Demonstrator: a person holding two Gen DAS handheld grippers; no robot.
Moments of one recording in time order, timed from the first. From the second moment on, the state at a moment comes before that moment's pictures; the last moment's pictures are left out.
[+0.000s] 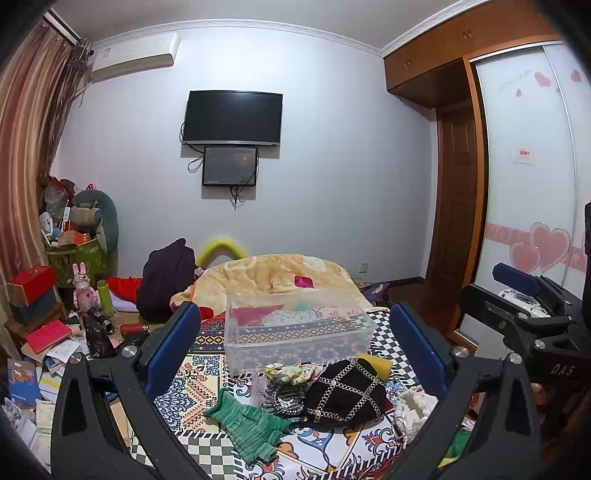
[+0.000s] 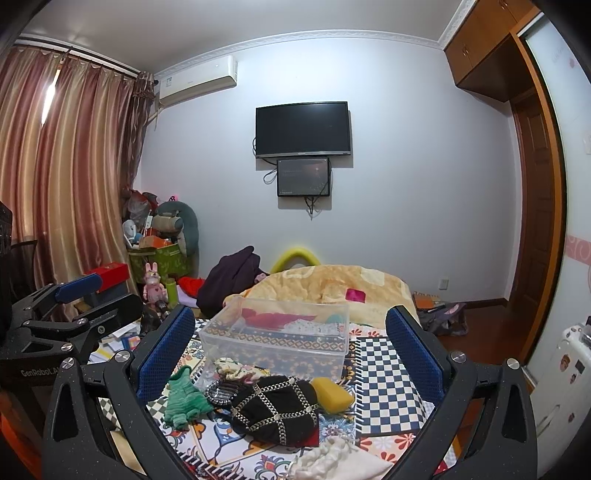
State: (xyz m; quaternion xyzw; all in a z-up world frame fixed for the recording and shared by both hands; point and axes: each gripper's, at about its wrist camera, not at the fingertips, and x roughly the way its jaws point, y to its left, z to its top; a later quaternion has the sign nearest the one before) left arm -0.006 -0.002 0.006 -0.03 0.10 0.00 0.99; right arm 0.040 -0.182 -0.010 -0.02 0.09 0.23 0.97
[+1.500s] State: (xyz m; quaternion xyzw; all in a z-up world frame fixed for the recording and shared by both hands) left arm -0.008 0.000 0.008 -0.04 0.10 -0.01 0.99; right arm 0.034 -0.175 -0.002 -0.03 0.08 0.23 0.97
